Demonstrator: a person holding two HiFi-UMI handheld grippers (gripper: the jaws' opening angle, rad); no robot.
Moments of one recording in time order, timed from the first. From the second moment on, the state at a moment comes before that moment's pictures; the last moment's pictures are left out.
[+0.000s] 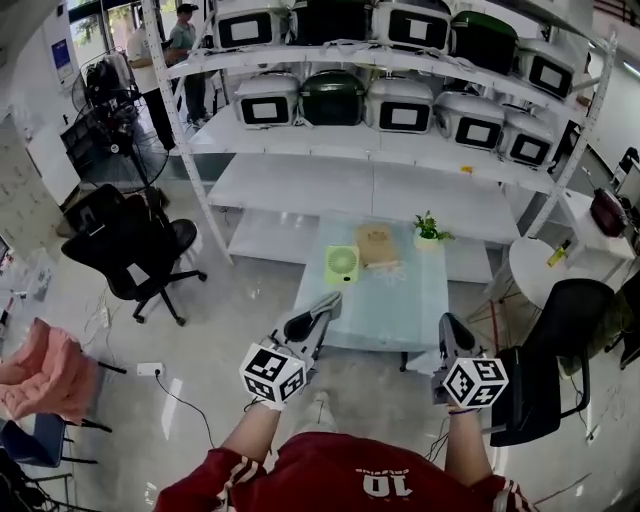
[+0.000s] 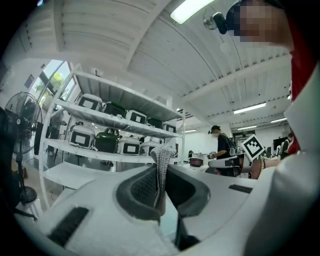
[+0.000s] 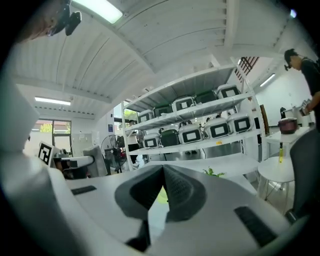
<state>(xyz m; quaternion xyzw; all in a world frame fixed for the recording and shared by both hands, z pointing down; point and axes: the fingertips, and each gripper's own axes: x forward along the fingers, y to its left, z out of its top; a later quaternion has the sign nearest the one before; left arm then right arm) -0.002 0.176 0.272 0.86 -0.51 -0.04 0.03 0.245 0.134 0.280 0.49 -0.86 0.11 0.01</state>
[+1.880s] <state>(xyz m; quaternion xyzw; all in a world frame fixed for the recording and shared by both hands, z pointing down) 0.052 0.331 0.245 0.84 -0.53 -0.06 0.01 0.289 0.279 0.250 0.48 -0.88 0.03 -0.02</state>
